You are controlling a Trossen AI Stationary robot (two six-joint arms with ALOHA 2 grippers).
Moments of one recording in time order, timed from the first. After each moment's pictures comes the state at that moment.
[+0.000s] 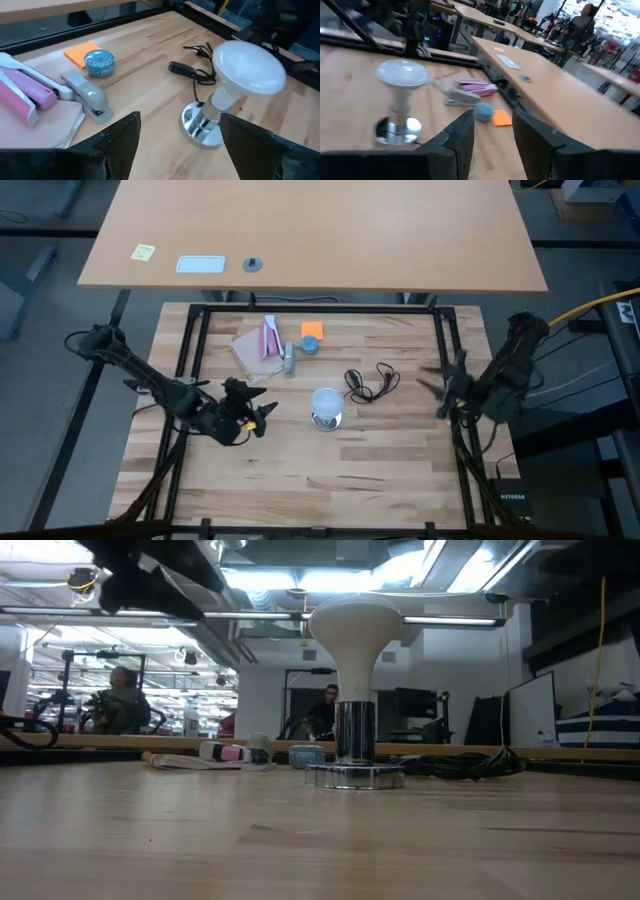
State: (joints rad) left arm -0.54 1.21 0.78 -0.38 -0.97 -0.98; right arm 0.94 0.46 0.55 -0.63 1.28 0.26
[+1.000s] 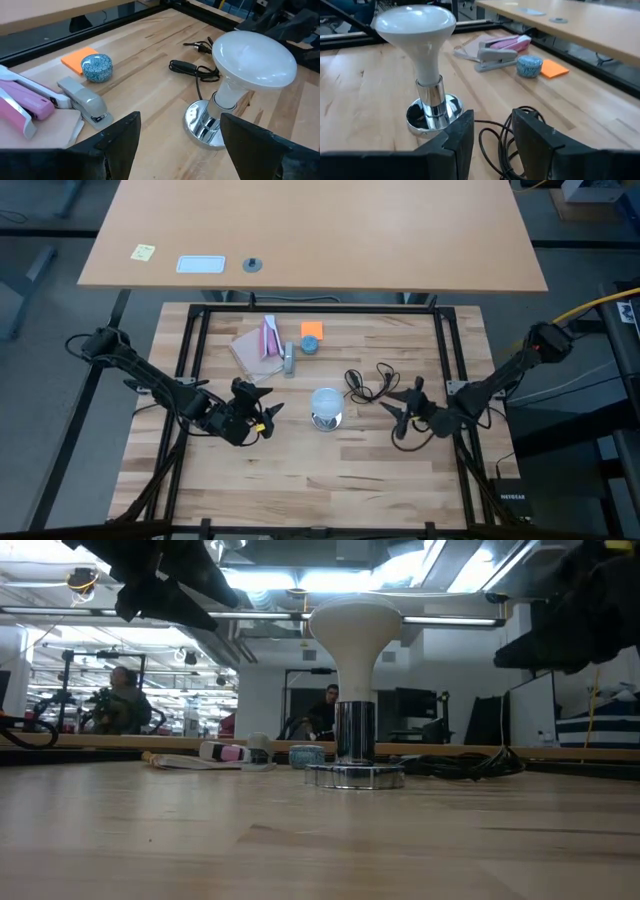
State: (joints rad) left arm -0.51 1.27 0.78 -0.30 -0.95 -0.87; right arm 0.62 1.00 0.24 0.28 0.96 0.44
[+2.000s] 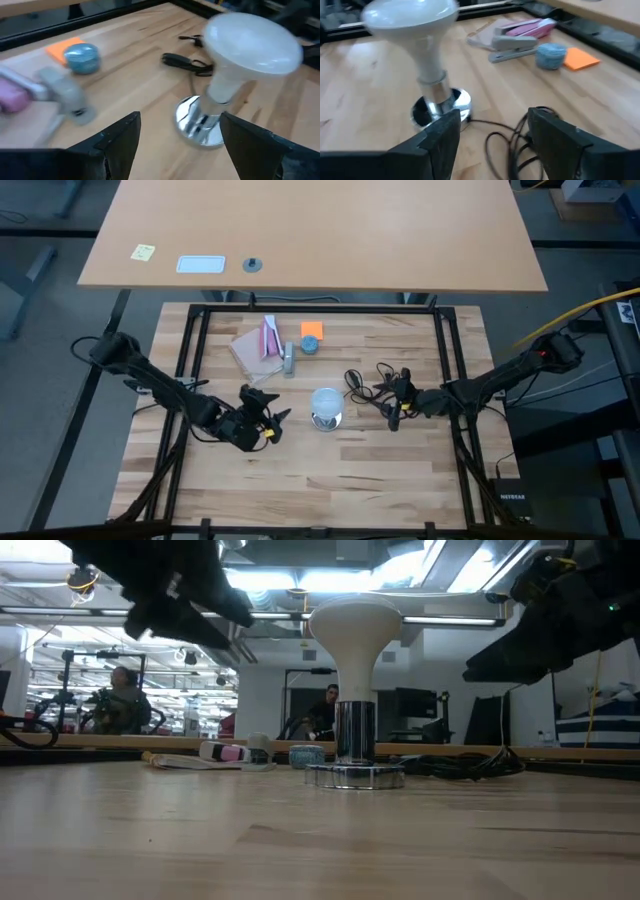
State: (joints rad) left arm -0.51 1.41 0.78 -0.15 -0.95 -0.89; right arm 0.34 1.00 0.24 0.36 0.59 0.31
